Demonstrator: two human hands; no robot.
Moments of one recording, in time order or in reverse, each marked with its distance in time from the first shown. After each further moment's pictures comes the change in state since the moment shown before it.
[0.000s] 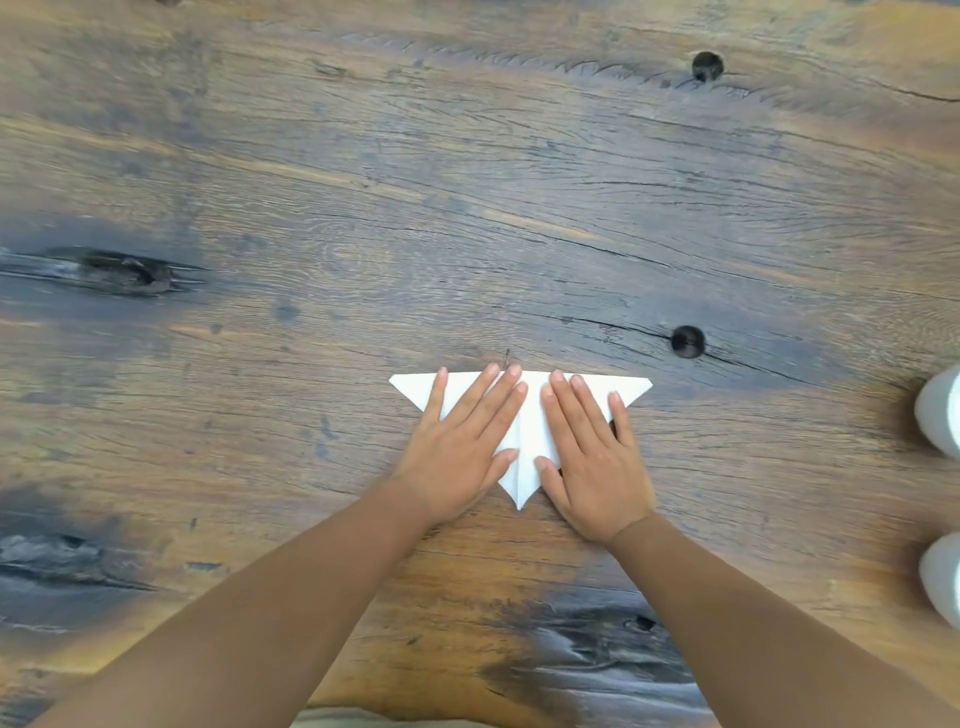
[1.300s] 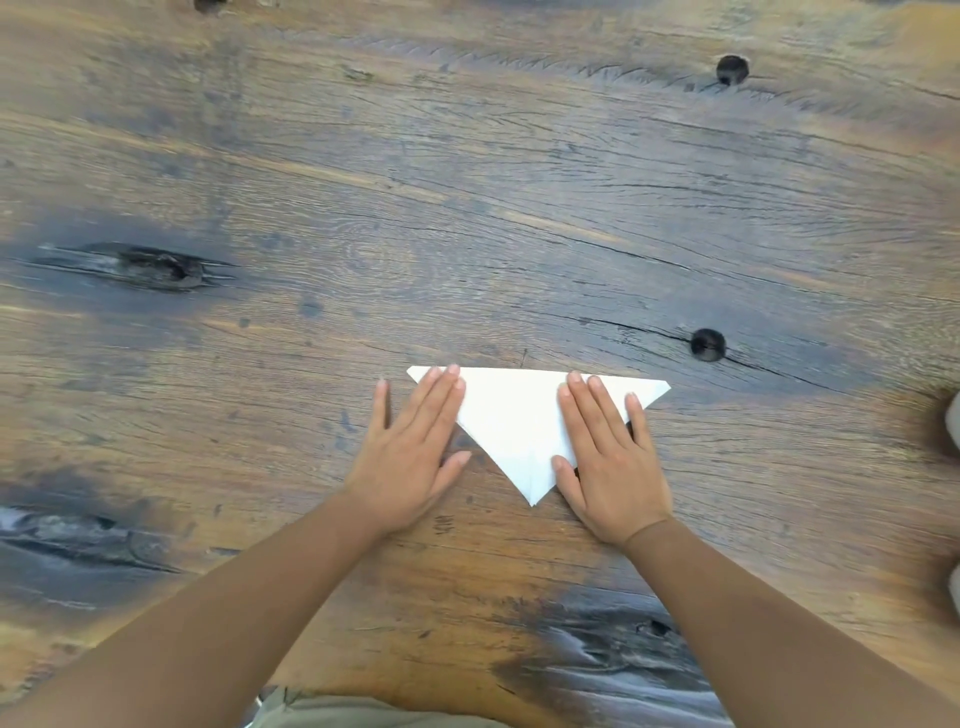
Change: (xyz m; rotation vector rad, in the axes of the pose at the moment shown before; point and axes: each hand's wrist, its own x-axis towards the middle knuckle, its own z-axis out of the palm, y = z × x) left_hand -0.050 -0.037 -0.006 -0.040 -0.073 -0.197; right_hand 0.000 -0.002 -0.002 -0.014 -0.004 0.013
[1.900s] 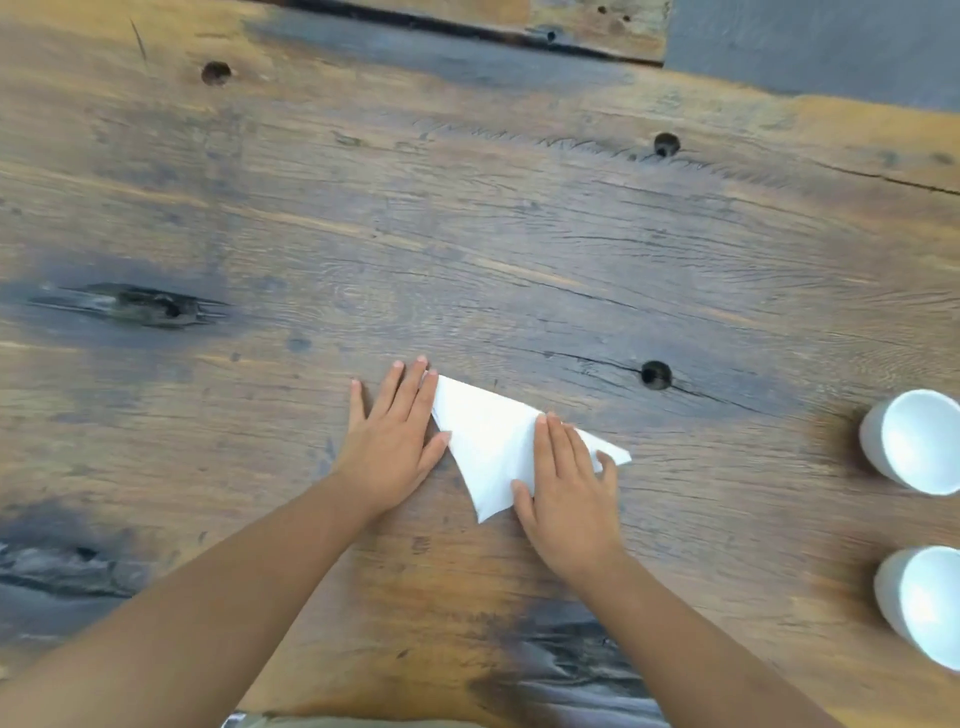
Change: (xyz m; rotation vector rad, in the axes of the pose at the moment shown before) left_hand 0.031 0.002 -0.040 -0.137 0.026 -0.144; right_hand -0.005 -0.040 -0.055 0.116 -0.149 0.271
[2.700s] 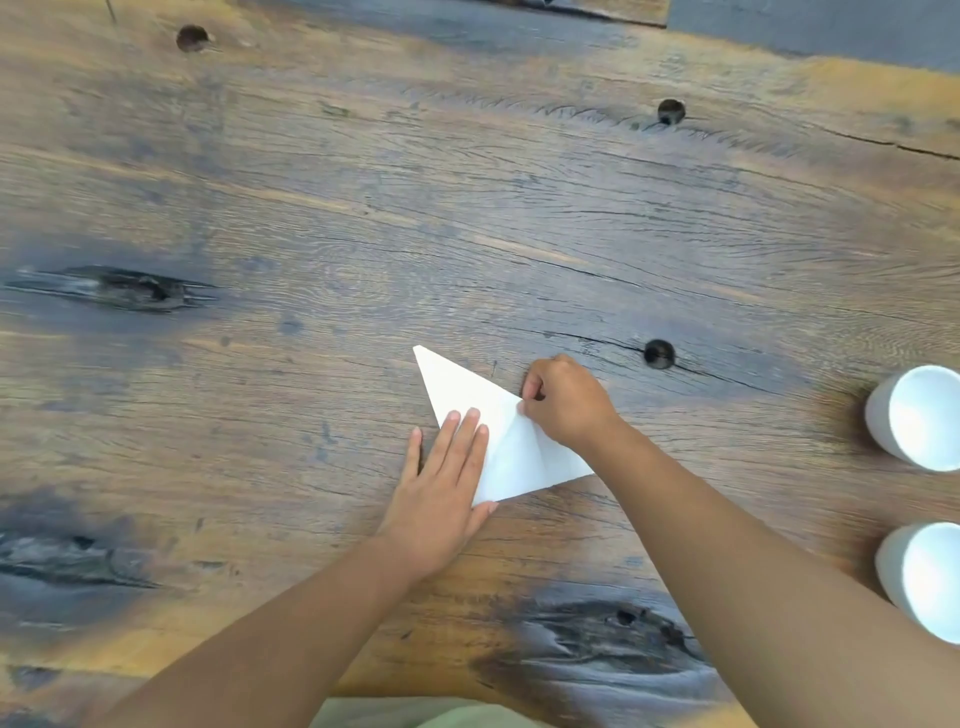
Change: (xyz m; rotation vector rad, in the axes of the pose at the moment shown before) left_hand -0.048 0.051 0.046 0.141 -0.190 0.155; right_hand 0.091 0.006 -0.048 0.426 -0.232 0.090
